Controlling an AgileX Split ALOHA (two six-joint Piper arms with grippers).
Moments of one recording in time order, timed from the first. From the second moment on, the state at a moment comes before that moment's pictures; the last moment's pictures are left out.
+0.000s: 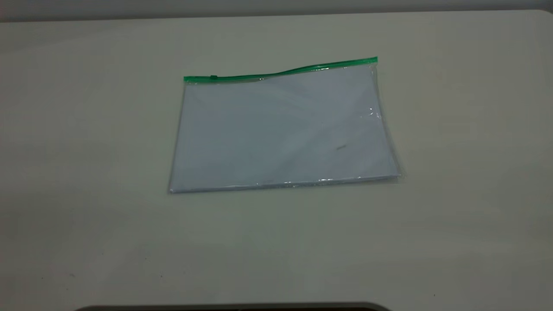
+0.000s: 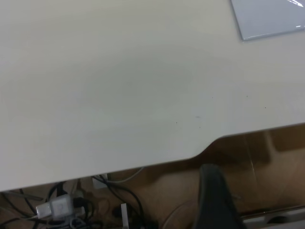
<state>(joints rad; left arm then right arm) -0.09 0.21 -0.49 -0.05 1.13 0.06 0.15 -0.02 -0.48 0.12 1.14 -0.23</state>
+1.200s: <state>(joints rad) 0.01 -0.01 -0.49 -0.04 1.13 0.06 0.15 -0.02 -0.48 0.12 1.14 -0.23</state>
